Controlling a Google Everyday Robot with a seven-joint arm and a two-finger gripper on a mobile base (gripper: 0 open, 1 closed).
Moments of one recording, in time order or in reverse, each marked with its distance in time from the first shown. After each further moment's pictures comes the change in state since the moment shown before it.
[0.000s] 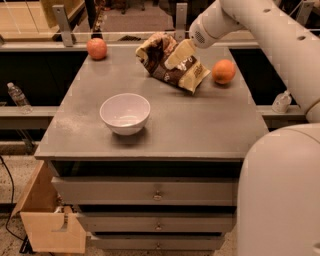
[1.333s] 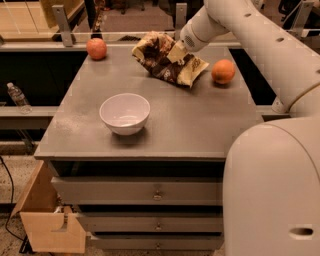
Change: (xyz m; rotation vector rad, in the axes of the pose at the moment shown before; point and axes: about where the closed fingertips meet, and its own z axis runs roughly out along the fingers) arm -0.006 0.011 0.032 -0.010 0.036 0.014
